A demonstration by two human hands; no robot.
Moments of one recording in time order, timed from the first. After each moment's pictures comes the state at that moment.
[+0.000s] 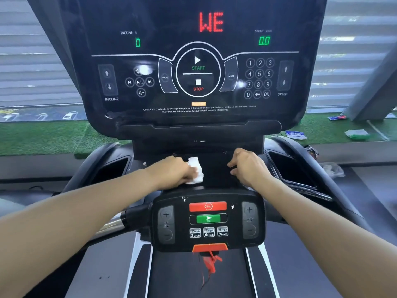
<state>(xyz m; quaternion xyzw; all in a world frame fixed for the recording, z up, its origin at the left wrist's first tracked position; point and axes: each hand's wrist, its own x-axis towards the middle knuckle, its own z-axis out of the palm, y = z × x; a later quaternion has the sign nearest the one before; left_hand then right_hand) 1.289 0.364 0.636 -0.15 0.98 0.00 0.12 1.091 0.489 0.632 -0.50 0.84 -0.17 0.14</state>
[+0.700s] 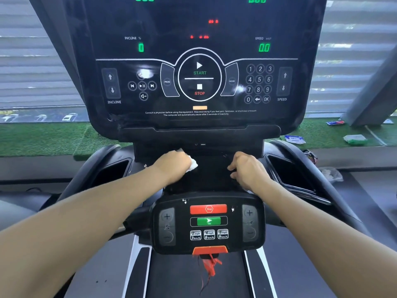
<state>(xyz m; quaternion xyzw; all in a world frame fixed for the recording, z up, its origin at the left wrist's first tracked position) 1.271 0.365 0.650 -0.26 0.96 -0.05 0.12 1.094 0.490 0.637 -0.50 0.84 -0.15 0.14</state>
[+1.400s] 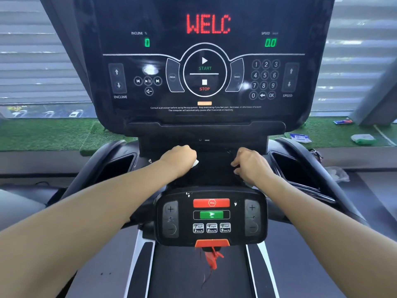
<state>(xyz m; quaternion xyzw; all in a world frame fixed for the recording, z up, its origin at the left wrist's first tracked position) 1.262 0.381 0.664 -0.41 0.90 0.11 0.10 1.091 0.484 0.634 -0.52 0.84 -0.12 0.12</state>
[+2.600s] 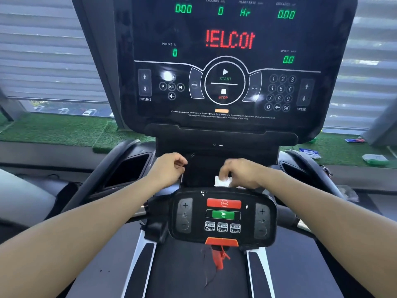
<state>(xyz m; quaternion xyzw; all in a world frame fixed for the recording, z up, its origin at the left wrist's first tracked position) 1.336 0.386 0.647 -0.48 0.79 0.33 -0.18 1.123 0.466 0.667 -0.71 0.68 0.04 0.20</state>
